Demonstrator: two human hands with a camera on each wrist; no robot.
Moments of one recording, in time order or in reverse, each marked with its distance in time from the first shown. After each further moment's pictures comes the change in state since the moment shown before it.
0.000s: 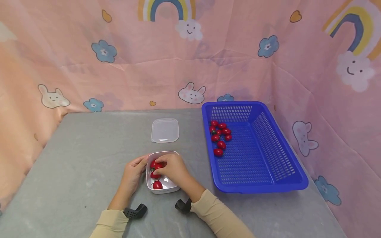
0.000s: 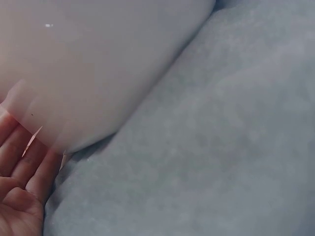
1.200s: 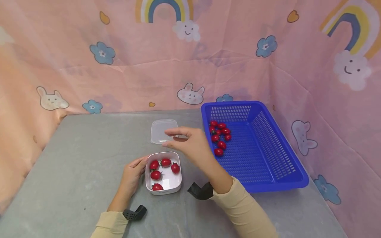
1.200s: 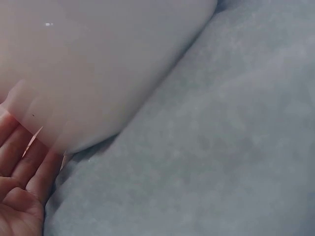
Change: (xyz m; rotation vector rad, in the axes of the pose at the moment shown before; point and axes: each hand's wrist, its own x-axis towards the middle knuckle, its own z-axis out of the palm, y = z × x) left_hand 0.000 0.000 0.002 -0.084 0.012 -0.010; right_hand -0.012 -0.058 -0.121 0.413 0.106 0.136
